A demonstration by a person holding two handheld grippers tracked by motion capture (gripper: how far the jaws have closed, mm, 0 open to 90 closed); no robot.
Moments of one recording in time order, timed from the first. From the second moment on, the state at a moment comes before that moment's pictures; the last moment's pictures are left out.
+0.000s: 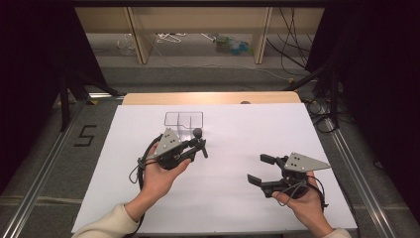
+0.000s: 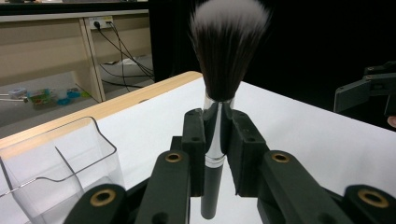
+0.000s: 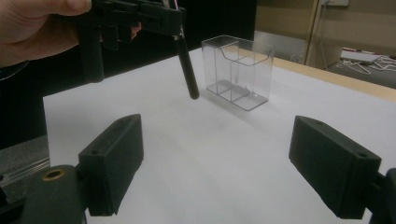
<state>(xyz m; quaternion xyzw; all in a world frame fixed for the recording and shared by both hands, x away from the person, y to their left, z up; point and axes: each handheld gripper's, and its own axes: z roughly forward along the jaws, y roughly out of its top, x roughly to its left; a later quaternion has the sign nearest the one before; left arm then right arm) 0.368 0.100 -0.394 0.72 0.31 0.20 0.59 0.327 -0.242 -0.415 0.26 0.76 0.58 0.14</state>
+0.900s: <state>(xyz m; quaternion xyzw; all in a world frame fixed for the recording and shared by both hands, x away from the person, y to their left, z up) 0.386 0.105 -0.385 0.72 0.32 0.22 0.57 0.326 -0.242 -0.415 0.28 0.76 0.57 0.13</state>
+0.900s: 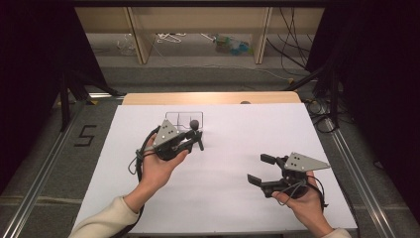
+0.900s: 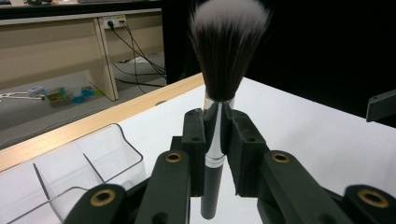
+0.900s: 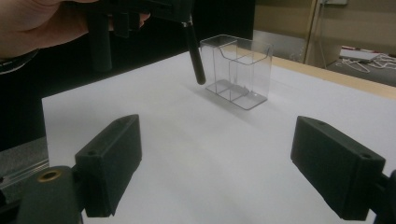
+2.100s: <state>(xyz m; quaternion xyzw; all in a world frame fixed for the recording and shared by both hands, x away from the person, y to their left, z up) 0.402 0.102 -0.381 0.73 0.32 0.23 0.56 0.329 -0.242 -0.416 0.27 0.75 0.58 0.14</state>
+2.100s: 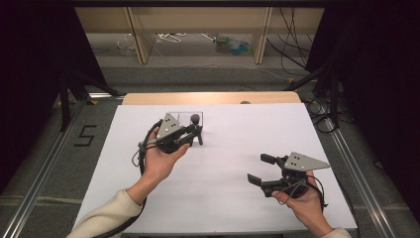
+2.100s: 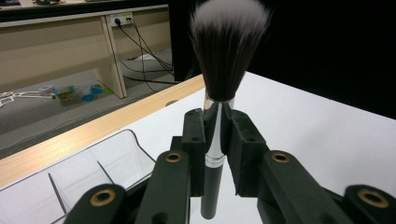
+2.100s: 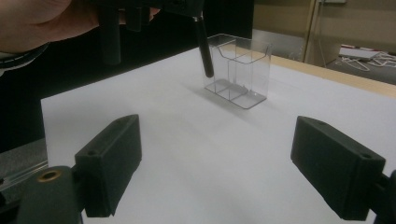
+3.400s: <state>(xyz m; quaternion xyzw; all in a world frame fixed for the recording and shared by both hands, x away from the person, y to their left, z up) 0.417 0.101 -0.372 0.73 0.32 0.24 0.55 0.329 -0.241 -0.417 0.27 0.76 0.58 0.14</state>
